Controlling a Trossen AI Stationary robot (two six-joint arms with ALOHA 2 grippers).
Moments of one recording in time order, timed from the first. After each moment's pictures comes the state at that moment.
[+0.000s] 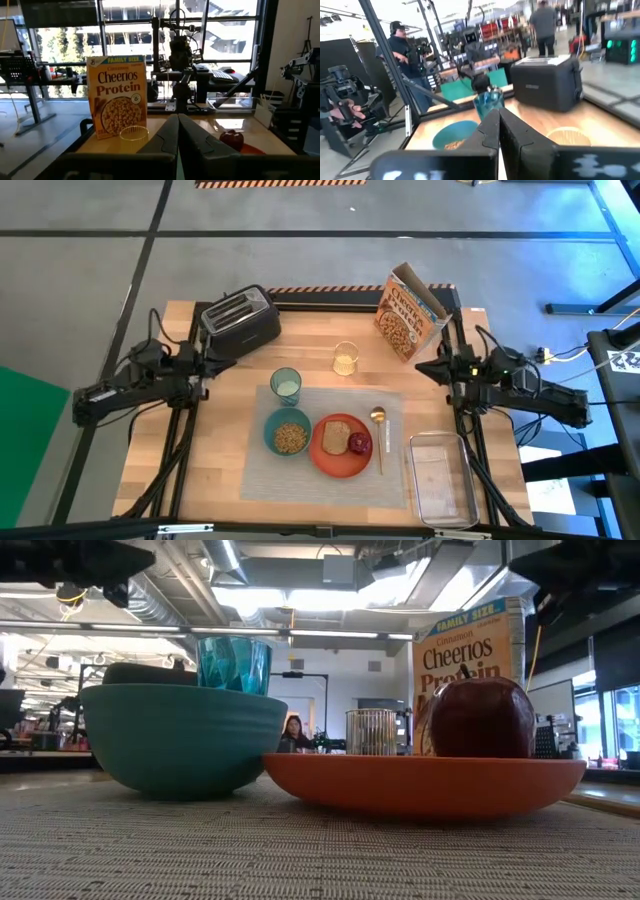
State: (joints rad) left arm 0.33 0.06 0.32 -0.15 0.22 -0.01; right arm -0.20 0.16 0.35 -0.12 -0.18 0.27
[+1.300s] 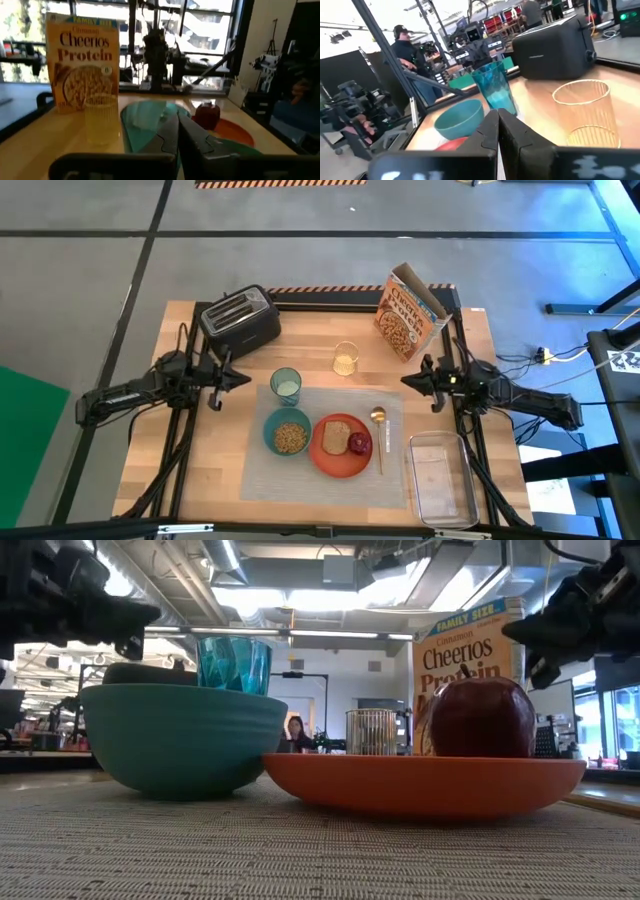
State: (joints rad) left arm 0.33 0.00 0.01 0.09 0.36 -0.10; right arm -0.19 0.03 0.01 0.07 -0.21 0.41
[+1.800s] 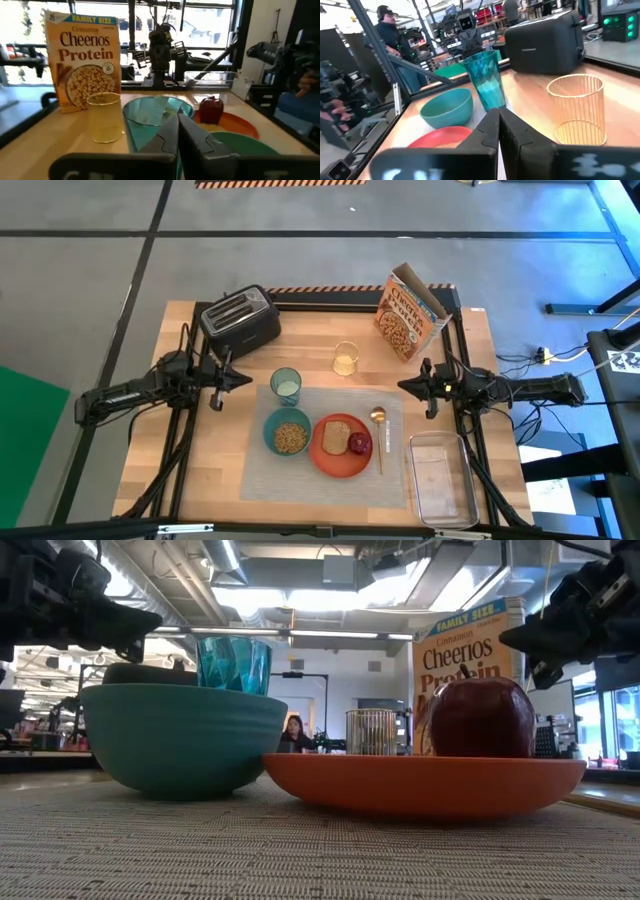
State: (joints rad) left arm 0.33 0.02 0.01 0.06 0.35 -0.04; right arm 0.06 0.15 0.01 0.14 0.09 0.32
